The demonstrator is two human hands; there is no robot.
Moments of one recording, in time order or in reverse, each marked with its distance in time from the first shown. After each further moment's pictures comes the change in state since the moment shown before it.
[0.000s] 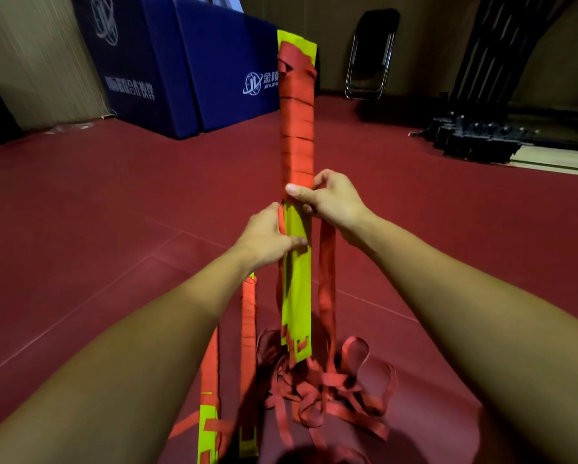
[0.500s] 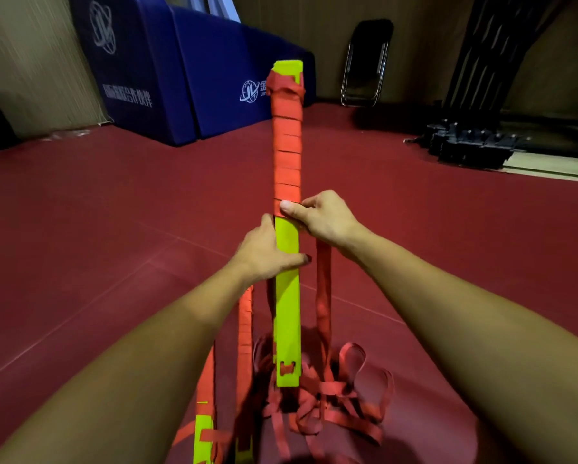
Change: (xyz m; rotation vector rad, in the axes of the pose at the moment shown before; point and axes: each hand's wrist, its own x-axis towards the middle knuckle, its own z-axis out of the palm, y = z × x) left_hand -0.005 -0.002 0.008 0.172 -0.040 -0.042; right_hand -0.008 0.003 -0.002 -0.405 -0.087 -0.033
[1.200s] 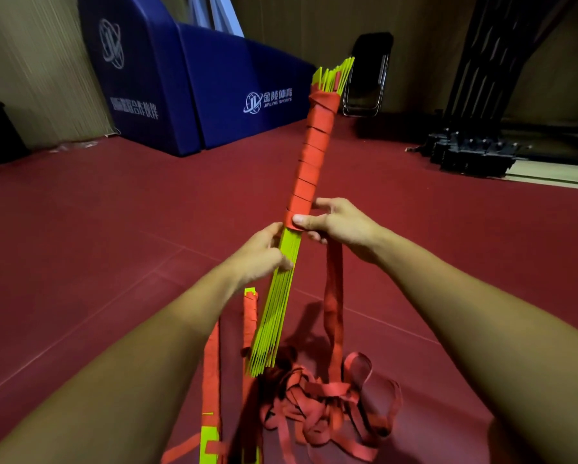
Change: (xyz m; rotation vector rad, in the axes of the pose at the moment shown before) left_hand -0.002 -0.007 -0.019 -0.540 -0.230 0.065; right_hand -0.009 -0.003 -0.018 0.468 -0.249 -0.019
